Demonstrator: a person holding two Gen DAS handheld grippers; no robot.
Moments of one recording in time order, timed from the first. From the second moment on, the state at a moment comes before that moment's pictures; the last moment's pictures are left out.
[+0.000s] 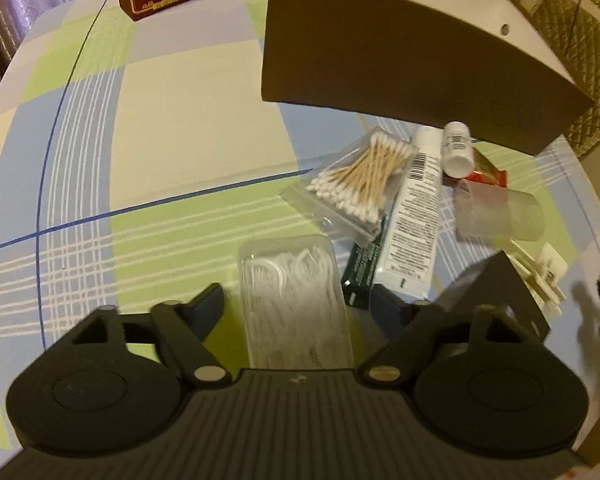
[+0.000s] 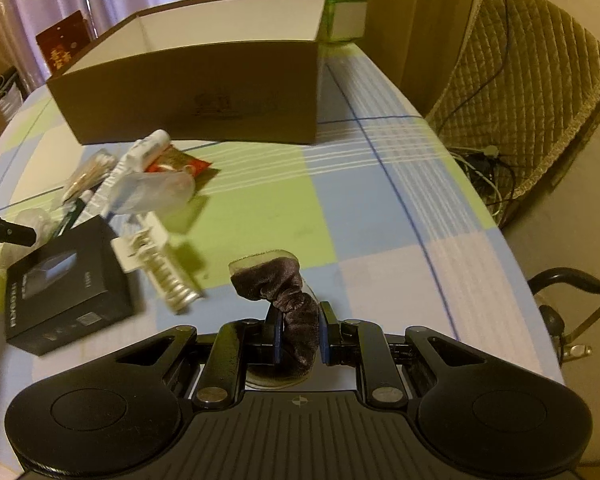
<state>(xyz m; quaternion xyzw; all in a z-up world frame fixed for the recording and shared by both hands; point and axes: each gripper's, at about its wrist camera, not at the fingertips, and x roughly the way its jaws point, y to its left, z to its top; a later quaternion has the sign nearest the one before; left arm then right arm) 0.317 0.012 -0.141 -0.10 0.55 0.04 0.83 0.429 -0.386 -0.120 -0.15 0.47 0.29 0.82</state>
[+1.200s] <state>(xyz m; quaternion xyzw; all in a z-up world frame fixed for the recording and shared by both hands) 0.400 -0.013 -0.012 -0.11 0.42 0.04 0.90 0.555 -0.287 -0.025 -0.13 0.35 0.50 0.78</state>
